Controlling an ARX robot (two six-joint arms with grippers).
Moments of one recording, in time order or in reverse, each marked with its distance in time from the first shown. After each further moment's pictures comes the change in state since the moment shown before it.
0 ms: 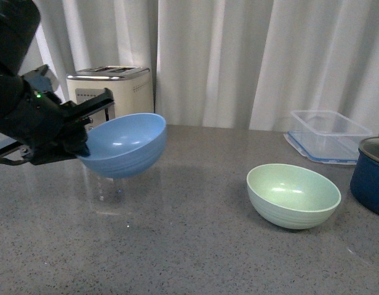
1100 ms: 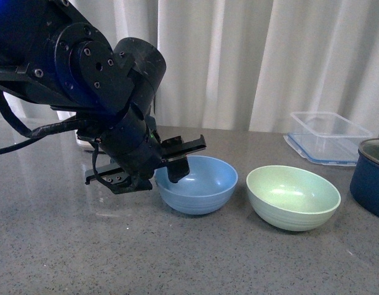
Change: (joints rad) left arm -0.214 0.280 0.252 -0.081 -0.090 0.055; right arm 0.000 0.000 0.000 0.000 0.000 0.000
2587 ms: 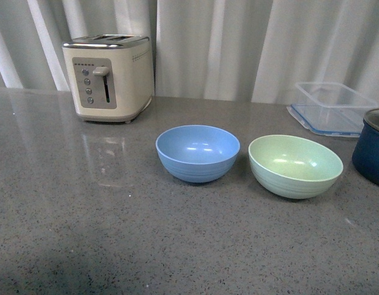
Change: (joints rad) left arm 0.328 -1.124 -1.374 0.936 0.082 0.446; right arm 0.000 0.000 0.000 0.000 0.000 0.000
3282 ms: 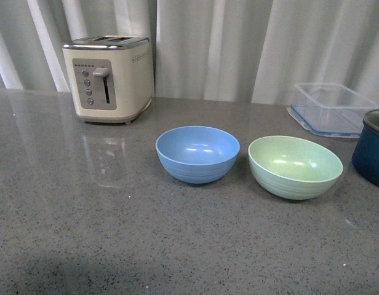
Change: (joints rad) left arm 0.030 -0.323 -0.116 -0.185 0.011 0.000; right arm 0.000 0.000 0.000 0.000 0.000 0.000
